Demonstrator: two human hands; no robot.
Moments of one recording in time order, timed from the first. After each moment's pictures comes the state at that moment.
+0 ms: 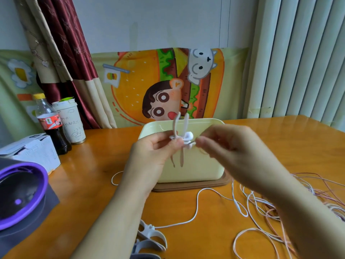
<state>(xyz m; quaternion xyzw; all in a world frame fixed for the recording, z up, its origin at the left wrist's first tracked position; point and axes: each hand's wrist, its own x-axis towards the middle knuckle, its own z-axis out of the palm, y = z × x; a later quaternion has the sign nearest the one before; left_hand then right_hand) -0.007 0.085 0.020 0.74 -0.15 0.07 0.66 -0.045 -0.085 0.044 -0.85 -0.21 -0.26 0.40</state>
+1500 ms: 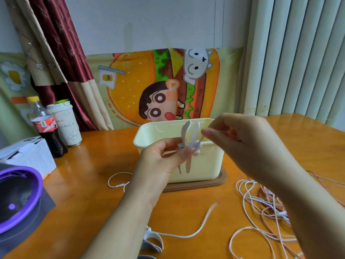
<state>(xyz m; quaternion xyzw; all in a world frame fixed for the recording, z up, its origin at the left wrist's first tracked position) -0.013 0.068 0.012 0.72 -0.16 0.03 0.68 -0.049 -0.100 0.054 -0.87 -0.18 -0.33 0.33</state>
